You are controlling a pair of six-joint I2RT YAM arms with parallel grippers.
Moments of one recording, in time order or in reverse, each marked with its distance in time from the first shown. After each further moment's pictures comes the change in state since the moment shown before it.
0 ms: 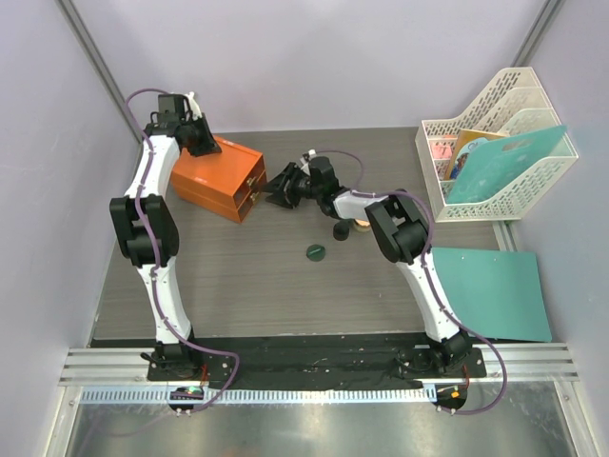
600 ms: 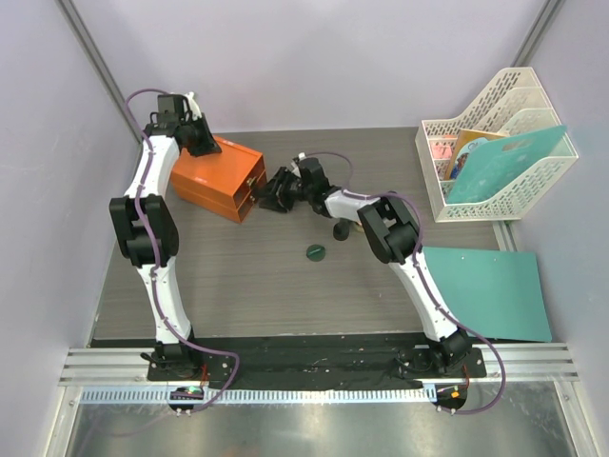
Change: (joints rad) left arm 0.000 0.000 -0.004 0.005 0.008 0.000; right arm 0.028 0.095 0.142 -0.129 -0.010 -0.039
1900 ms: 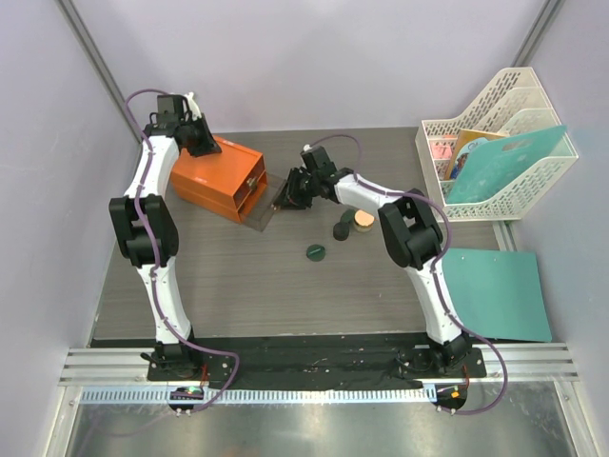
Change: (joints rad) left arm 0.005 0.000 -0.003 0.003 0.008 0.000; right arm -0.011 -0.202 0.007 -0.576 0.191 -0.414
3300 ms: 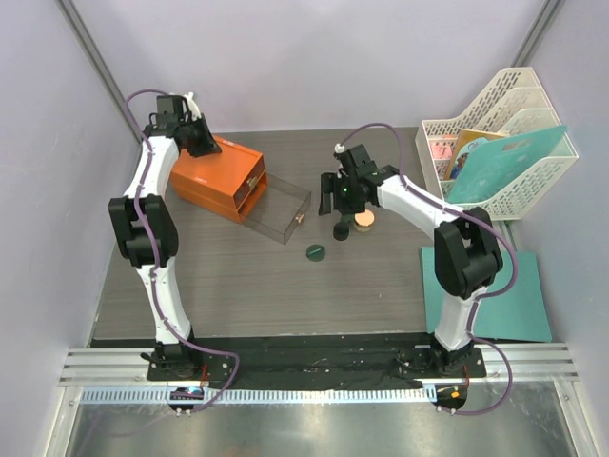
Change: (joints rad) left arm 0.003 -0.003 -0.010 0.010 0.007 0.000; right arm -0.088 -0.475 -0.383 -0.274 0.234 -0.425
